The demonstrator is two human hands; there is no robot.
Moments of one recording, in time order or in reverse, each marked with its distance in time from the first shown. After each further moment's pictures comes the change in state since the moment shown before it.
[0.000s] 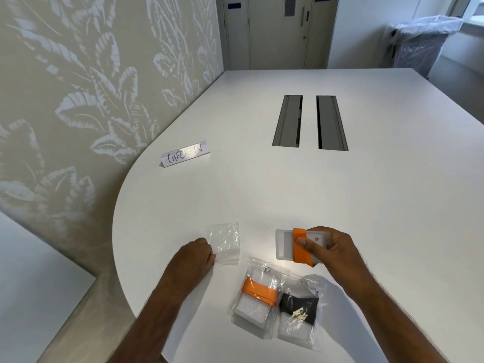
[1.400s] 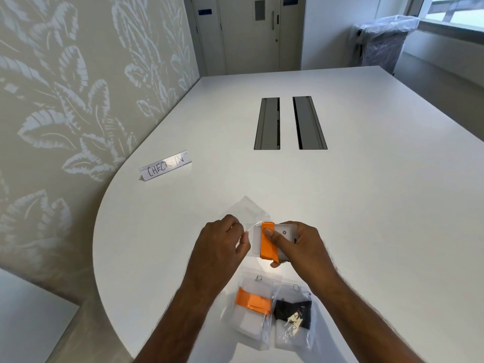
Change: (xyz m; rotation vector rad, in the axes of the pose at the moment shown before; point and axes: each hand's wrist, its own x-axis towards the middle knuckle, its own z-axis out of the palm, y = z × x) left_hand 0.039 0.107 -0.062 -0.032 0.436 0.316; right_hand -0.001 -0.050 0.046 0.141 0.079 0.089
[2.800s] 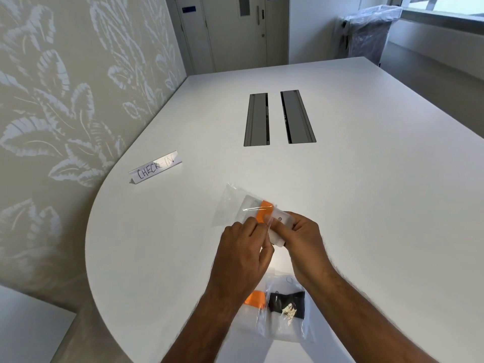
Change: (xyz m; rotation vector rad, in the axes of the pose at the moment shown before) left_hand -0.002 0.052 0.018 -0.099 -0.029 0.015; right_hand 0.001 0.011 -0.001 0.323 0.054 -0.045
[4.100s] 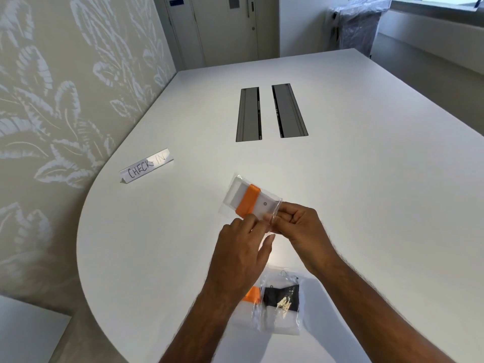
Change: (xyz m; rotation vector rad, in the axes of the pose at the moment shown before) left_hand 0.001 0.005 0.006 -0.017 -0.046 0.040; right_hand 0.008 -0.012 -0.027 -0.039 -0.156 -0.054
